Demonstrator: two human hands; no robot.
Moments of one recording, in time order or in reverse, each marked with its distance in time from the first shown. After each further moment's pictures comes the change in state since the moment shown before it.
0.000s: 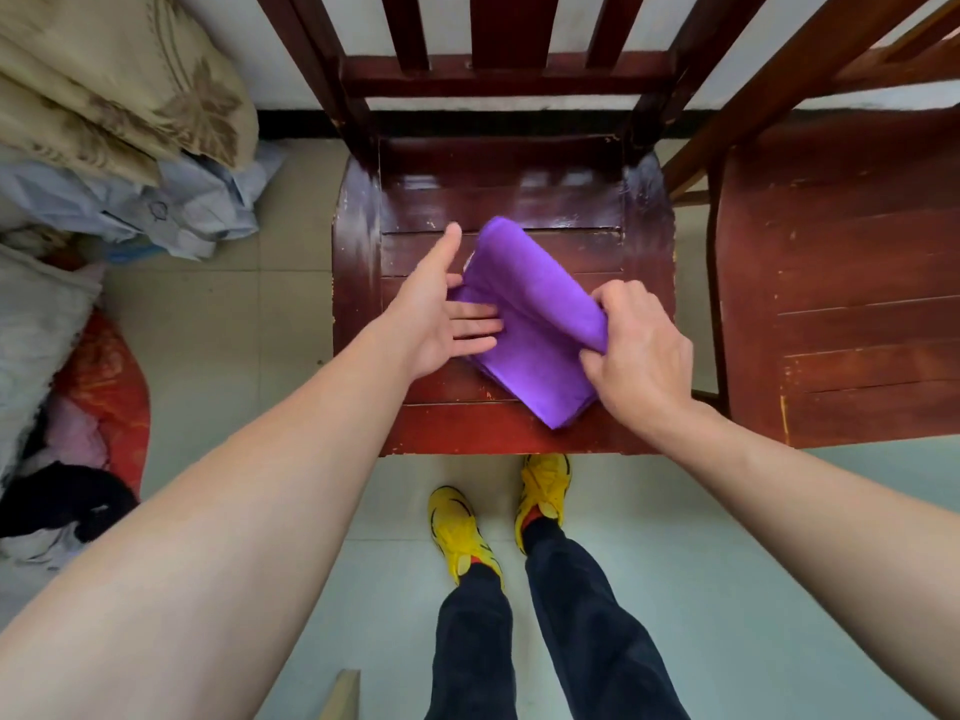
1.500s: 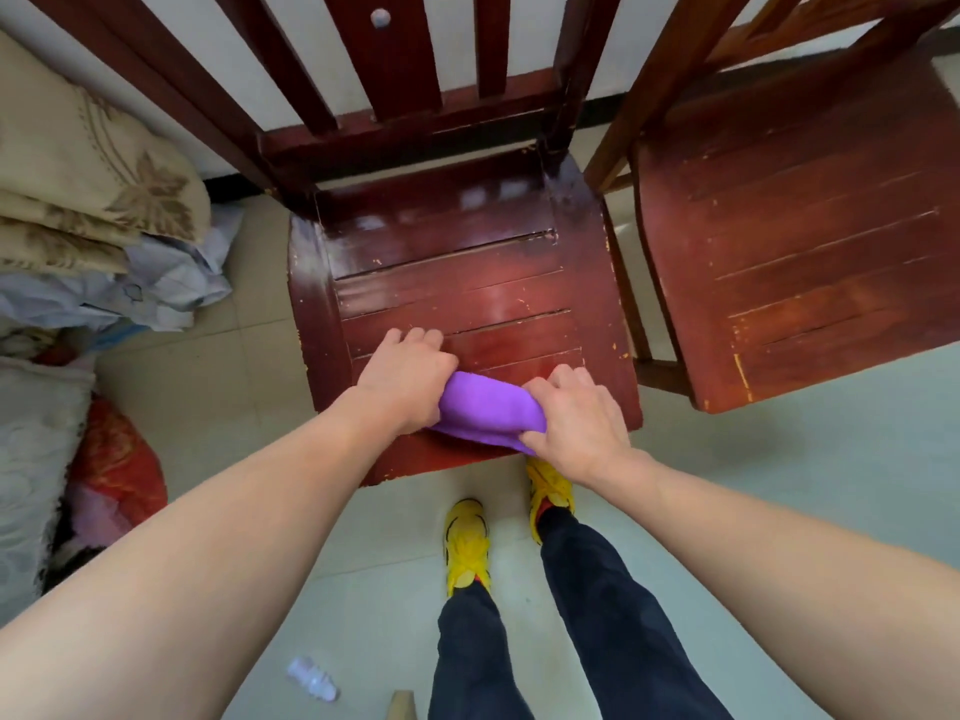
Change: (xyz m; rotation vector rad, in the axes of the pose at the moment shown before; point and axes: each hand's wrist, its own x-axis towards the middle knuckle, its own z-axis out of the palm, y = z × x) left_hand -0.010 -0.024 0.004 2.300 0.030 0.620; right_hand -0.049 0.006 0.028 -0.073 -0.424 0.038
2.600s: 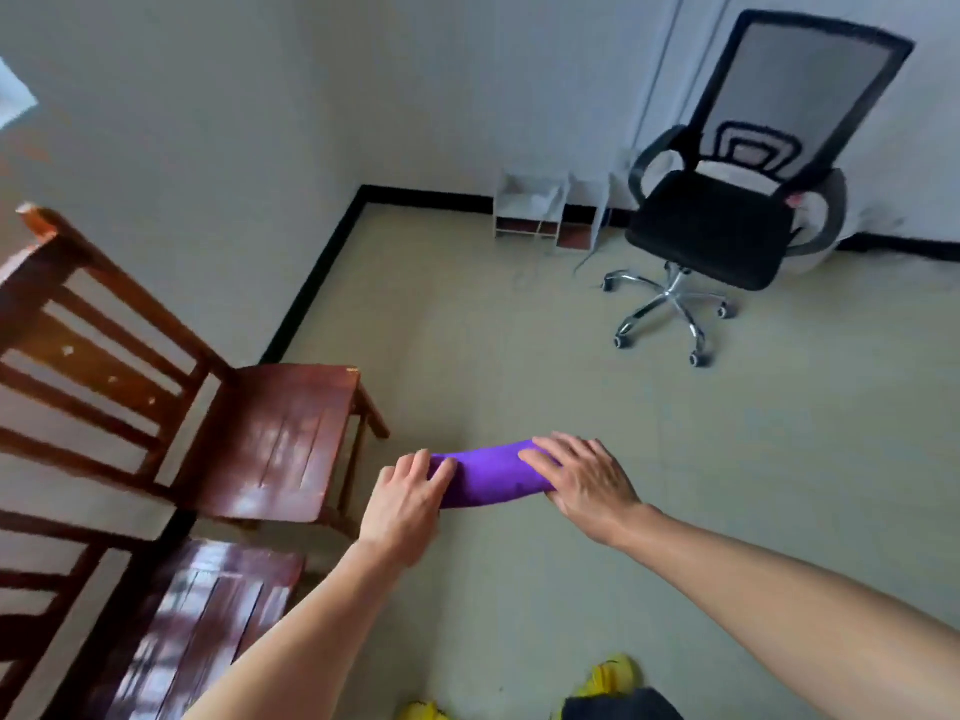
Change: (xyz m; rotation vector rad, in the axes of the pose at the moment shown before) left_hand -0.337 0.463 -0.152 0.494 0.427 0.867; right_hand -0.661 0.076 -0.014 0.112 0.781 0.762
